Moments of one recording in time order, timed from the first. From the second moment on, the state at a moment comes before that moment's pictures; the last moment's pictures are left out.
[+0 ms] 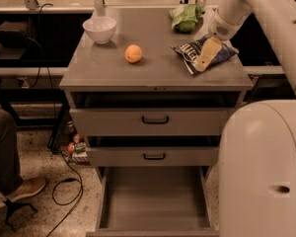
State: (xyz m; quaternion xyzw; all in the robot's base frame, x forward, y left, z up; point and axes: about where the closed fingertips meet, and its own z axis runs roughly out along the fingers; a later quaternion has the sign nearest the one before) arm 0.760 -0.205 0.870 -0.54 0.81 -0.03 0.22
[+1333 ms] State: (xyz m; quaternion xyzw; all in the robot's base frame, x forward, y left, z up) arm 0.764 -0.202 0.861 -0.69 0.69 -0.06 0.19
